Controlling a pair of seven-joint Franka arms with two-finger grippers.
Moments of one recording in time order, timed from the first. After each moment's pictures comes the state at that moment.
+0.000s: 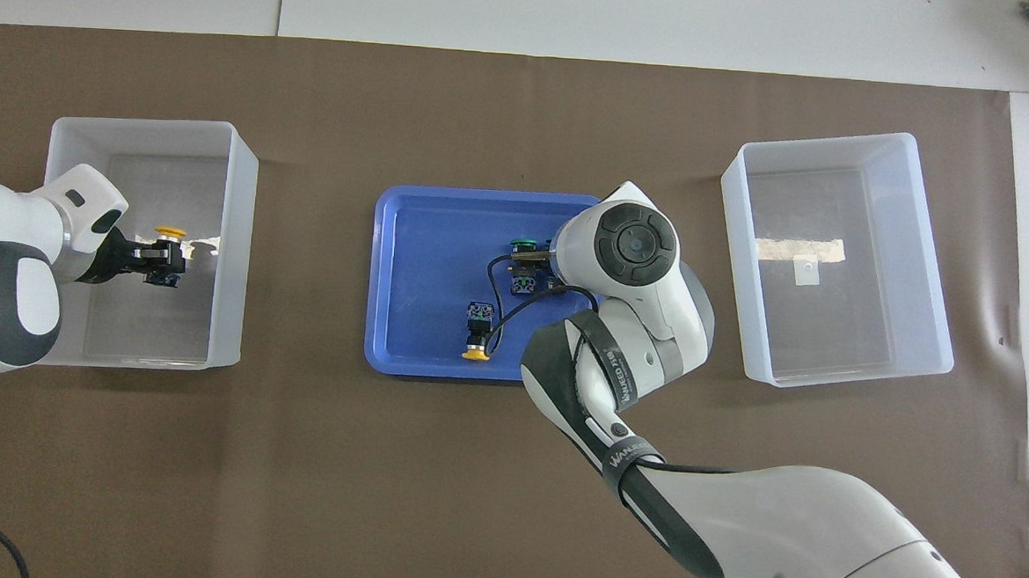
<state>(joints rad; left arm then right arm) 0.09 0.19 -0.02 -2.13 -0.15 2.37 0.18 0.46 0.47 0.02 -1.77 -0.01 2.42 0.49</state>
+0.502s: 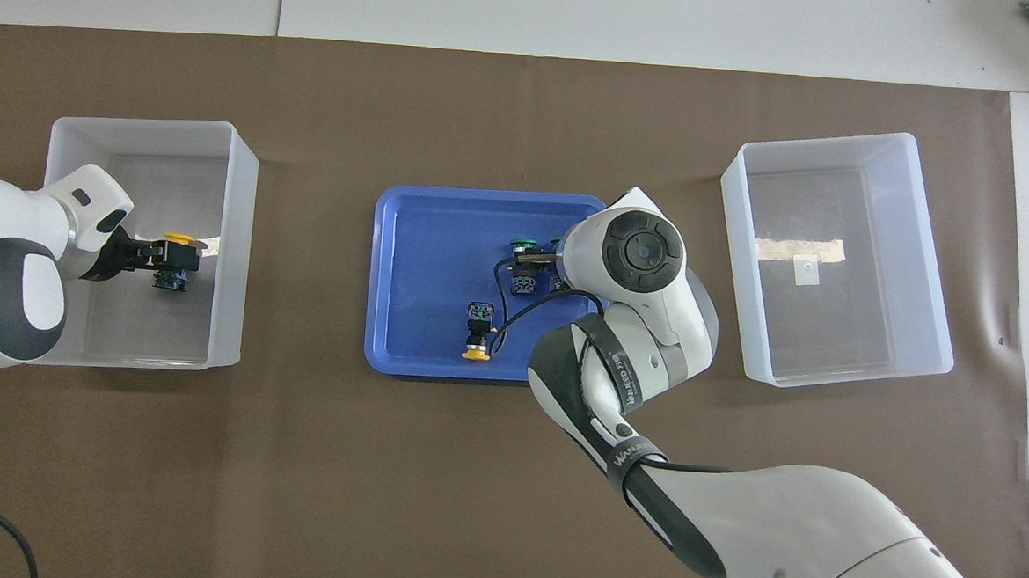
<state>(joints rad) 0.09 0.19 -0.02 -2.09 -0.15 2.33 0.19 0.46 0.46 0.02 -1.80 -0.01 2.46 0.50</state>
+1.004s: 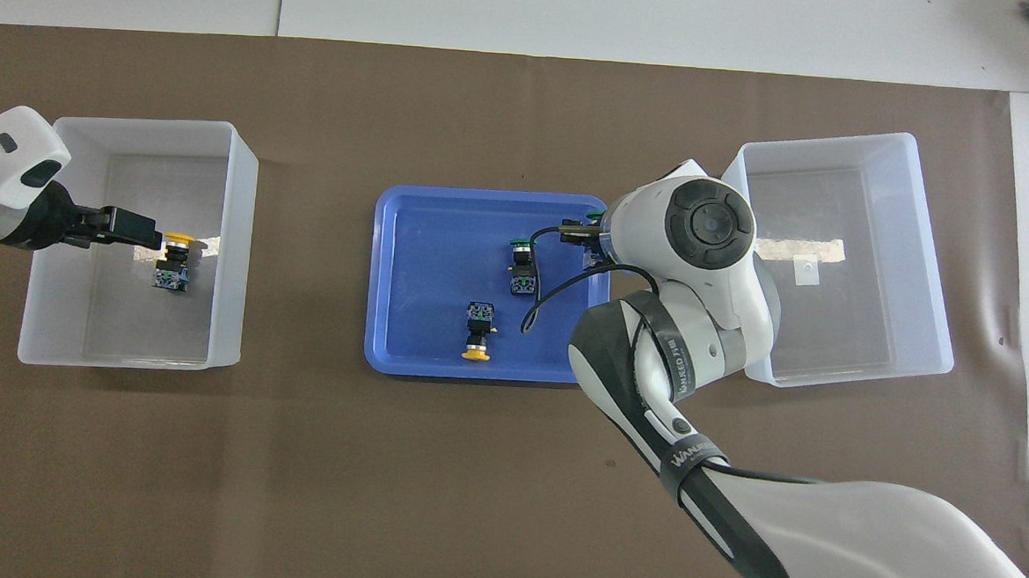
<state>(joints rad) 0.09 0.11 -0.02 -1.88 -0.14 1.97 0.19 0.38 0.37 0.01 -1.77 -0.03 2.35 0.50</state>
